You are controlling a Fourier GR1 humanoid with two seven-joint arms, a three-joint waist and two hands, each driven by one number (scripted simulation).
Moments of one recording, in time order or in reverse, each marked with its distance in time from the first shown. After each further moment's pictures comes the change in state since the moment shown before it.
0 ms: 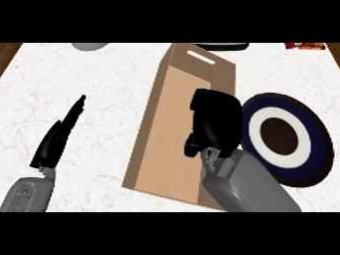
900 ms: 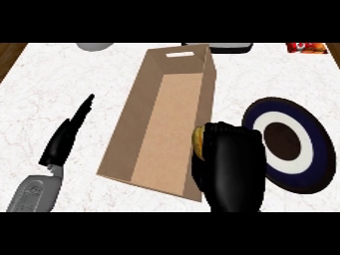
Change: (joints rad) left arm -0.017 -0.021 -0.034 -0.004 -0.014 0.008 0.029; right arm 0.261 0.009 0.149 -0.303 0.521 -0.069 -0.164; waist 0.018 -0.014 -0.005
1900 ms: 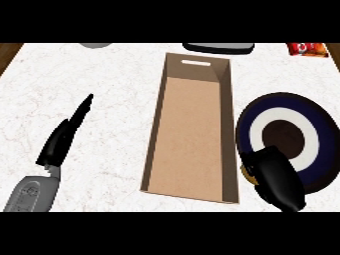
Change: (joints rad) left arm 0.008 0.011 -0.003 -0.026 0.010 -0.016 -0.010; right arm 0.432 -0.053 -0.515 0.283 -0.056 -0.424 -1.240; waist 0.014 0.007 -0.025
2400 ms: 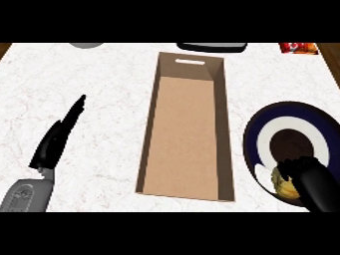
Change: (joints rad) left arm 0.020 0.014 0.025 -0.007 0.013 0.004 -0.007; right arm 0.040 -0.076 -0.272 0.110 -0.136 -0.197 -0.327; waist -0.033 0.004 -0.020
